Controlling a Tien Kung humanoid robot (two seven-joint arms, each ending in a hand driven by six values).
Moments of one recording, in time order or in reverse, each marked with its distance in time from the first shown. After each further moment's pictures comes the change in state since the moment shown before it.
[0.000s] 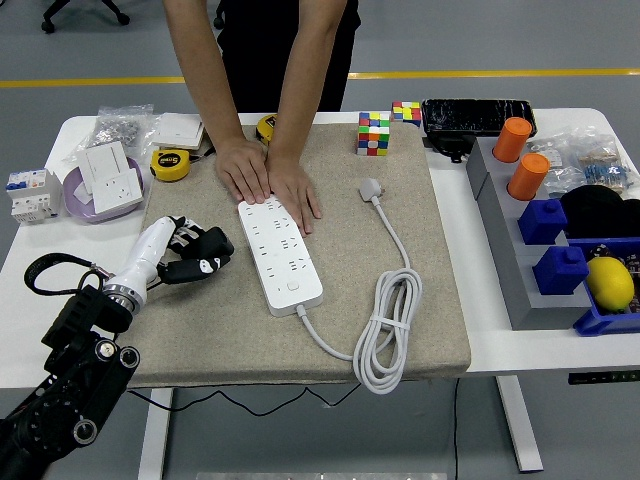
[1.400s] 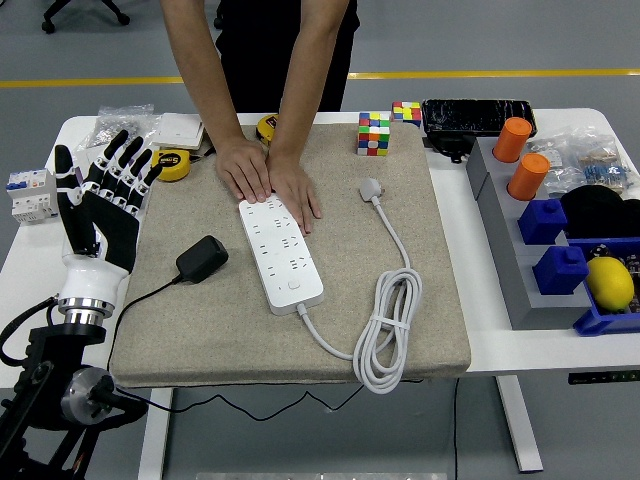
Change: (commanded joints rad) left arm 0.244 -0.043 -0.068 -0.436 -1.236 -0.004 -0.328; right arm -0.010 0.014 -0.012 0.000 -0.018 0.007 0.006
